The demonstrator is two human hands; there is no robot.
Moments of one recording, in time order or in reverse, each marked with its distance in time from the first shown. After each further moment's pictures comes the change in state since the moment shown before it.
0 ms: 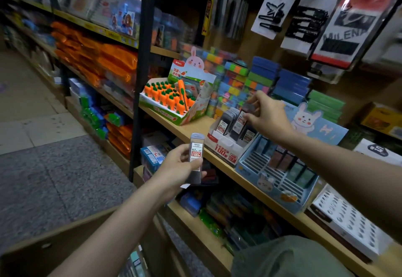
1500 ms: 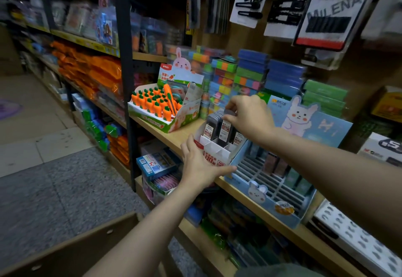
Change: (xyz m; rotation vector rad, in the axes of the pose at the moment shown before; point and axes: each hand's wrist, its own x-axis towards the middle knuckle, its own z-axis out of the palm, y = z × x) left_hand 0.069 -0.029 0.075 0.779 0.244 0.241; right_hand 0.024 0.025 0.023 -0.159 0.018 -0.080
